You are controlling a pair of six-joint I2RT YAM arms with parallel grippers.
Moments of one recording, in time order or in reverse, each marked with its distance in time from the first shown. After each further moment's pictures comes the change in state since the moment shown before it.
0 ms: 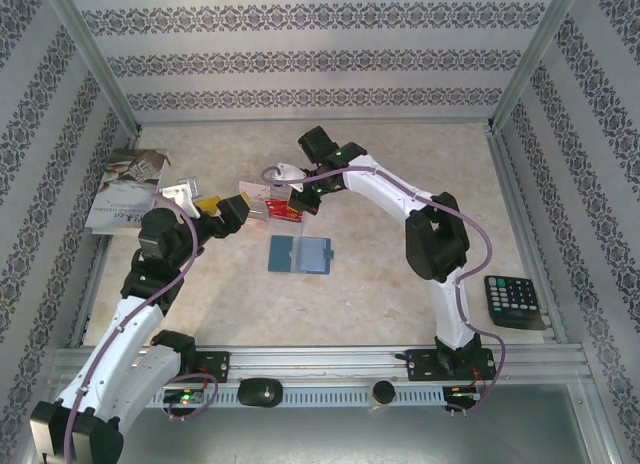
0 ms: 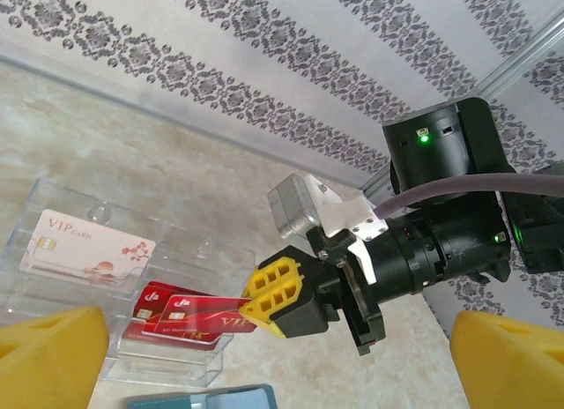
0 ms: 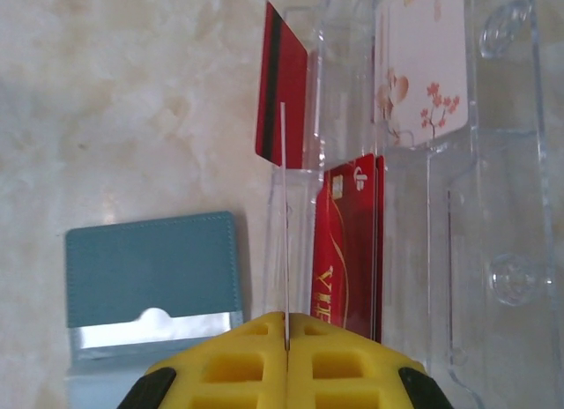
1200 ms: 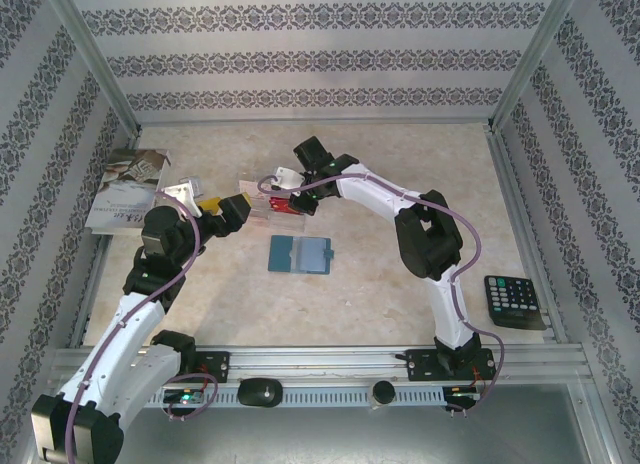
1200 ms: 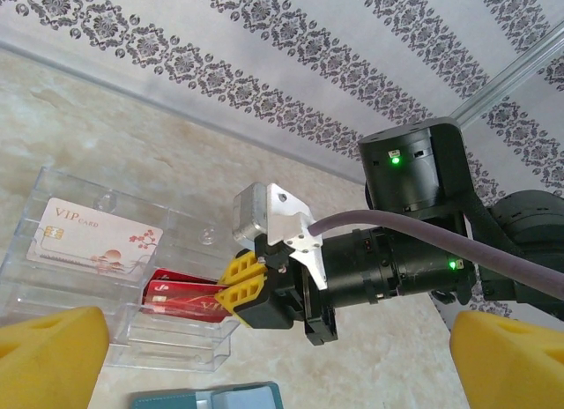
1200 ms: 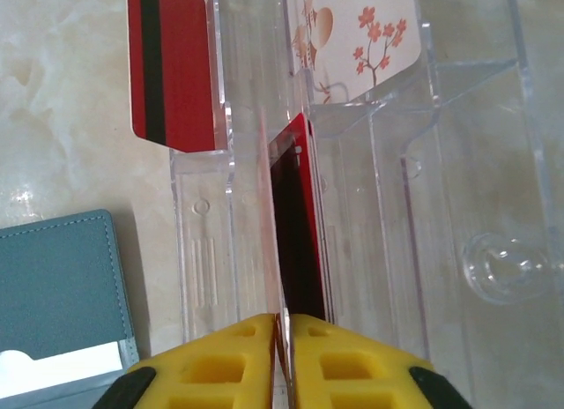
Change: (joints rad) left arm 0.000 0.025 0.000 0.008 -0.003 -0.005; right arm 0.015 0.037 -0.085 0.189 0.175 0.048
